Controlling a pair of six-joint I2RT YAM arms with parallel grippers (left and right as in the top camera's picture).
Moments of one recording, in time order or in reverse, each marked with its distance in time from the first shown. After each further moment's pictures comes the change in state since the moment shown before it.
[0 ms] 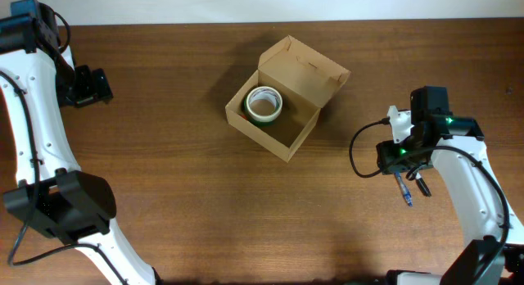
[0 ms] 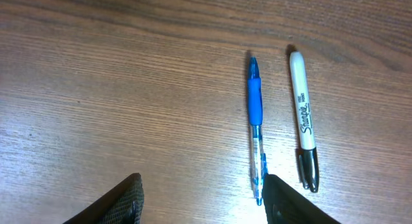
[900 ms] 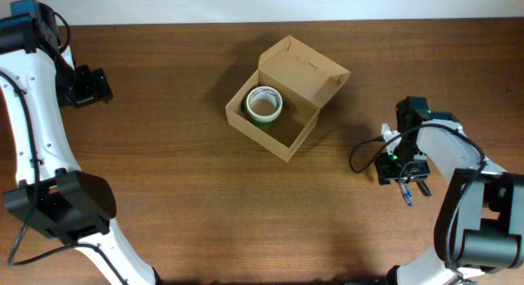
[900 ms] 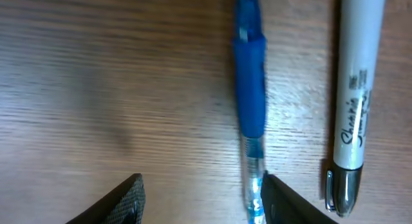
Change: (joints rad) left arm 0.000 0.000 0.000 0.000 0.000 0.000; right arm -0.039 0.287 -0.036 0.046 0.106 0.011
